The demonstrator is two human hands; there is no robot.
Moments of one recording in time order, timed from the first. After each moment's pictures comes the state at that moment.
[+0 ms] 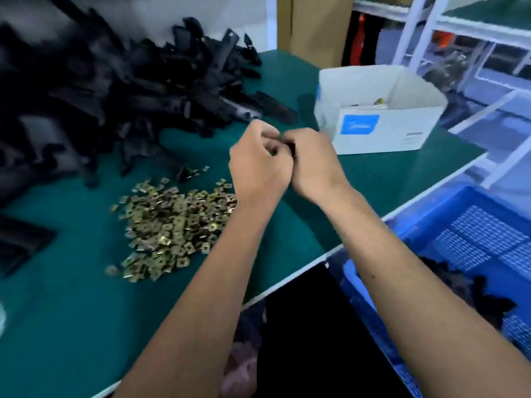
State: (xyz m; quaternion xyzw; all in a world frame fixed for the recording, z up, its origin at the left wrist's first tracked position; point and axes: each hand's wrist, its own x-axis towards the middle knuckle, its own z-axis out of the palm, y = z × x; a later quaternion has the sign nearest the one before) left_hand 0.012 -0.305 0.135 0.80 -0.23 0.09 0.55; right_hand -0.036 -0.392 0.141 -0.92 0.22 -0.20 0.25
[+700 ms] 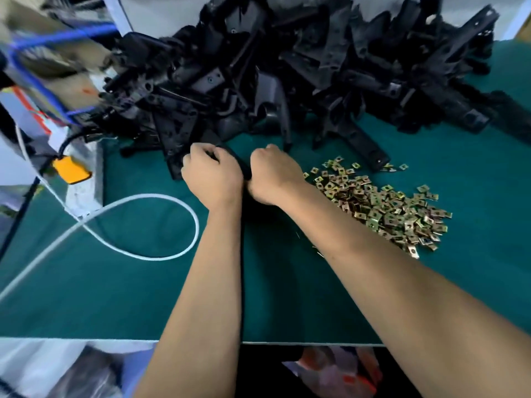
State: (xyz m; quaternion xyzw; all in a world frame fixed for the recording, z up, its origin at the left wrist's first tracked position) left_hand 0.137 0.008 0.097 0.81 0.23 0.29 0.45; right_hand 0.131 -0.087 0.111 -0.98 -0.07 -0.02 0.19
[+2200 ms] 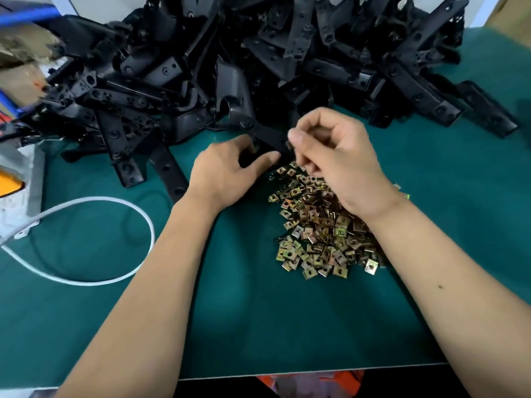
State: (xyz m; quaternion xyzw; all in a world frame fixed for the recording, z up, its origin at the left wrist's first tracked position) left_hand 0.161 -0.025 0.092 0.95 -0.16 0.11 0.26; right_hand 0.099 -0.225 0.116 -0.72 -0.13 -0.10 0.67
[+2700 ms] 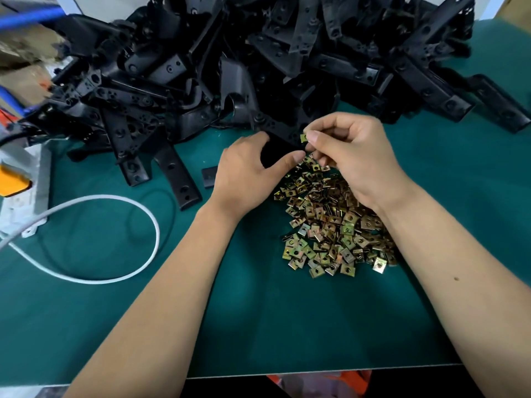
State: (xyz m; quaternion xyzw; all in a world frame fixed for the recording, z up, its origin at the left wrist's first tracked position) left_hand 0.148 -0.049 0.086 0.91 -0.21 0.14 0.34; right_hand 0.114 -0.238 0.102 -0.73 -0.03 -0.12 0.67
